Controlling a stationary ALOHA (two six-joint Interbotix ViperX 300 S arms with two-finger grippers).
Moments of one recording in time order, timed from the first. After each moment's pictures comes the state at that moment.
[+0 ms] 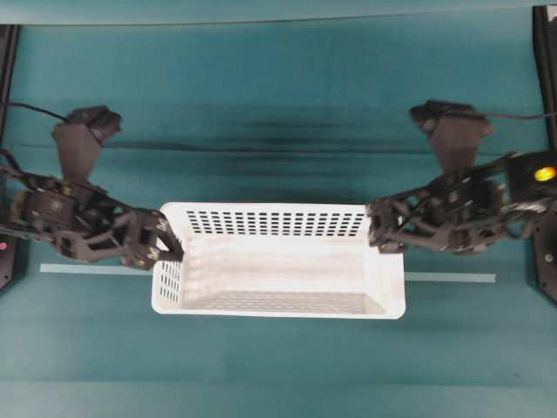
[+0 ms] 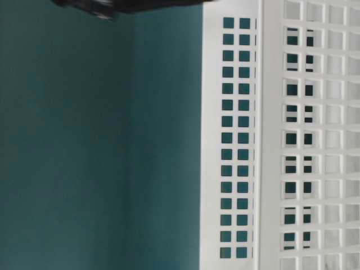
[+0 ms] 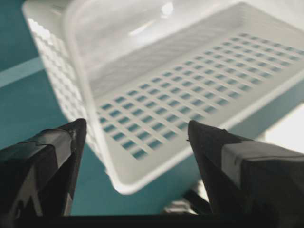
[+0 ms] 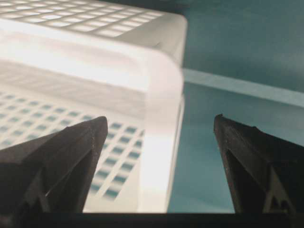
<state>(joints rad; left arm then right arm) -0.07 -0.48 0.78 0.03 0.50 -1.43 0.00 -0.33 0.68 0.04 0.80 1.46</state>
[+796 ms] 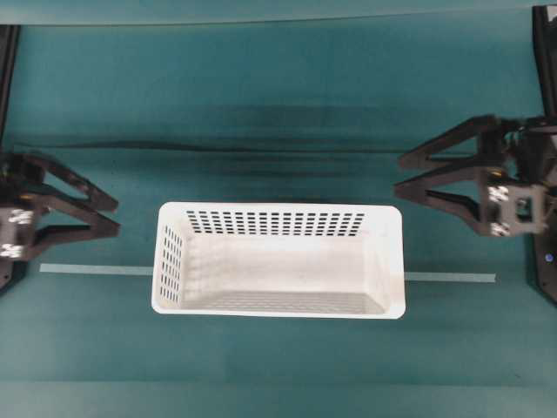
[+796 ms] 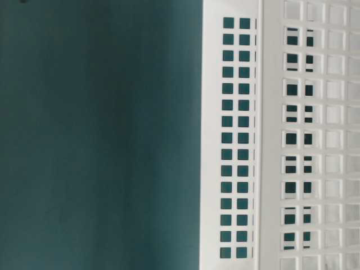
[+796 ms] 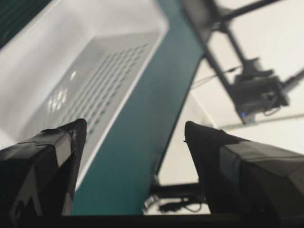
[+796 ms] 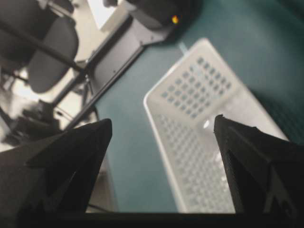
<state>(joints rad) -0.07 -0.87 0.83 0.03 0.35 -0.92 -0.02 -0.74 0.79 -0.07 0.22 0.80</state>
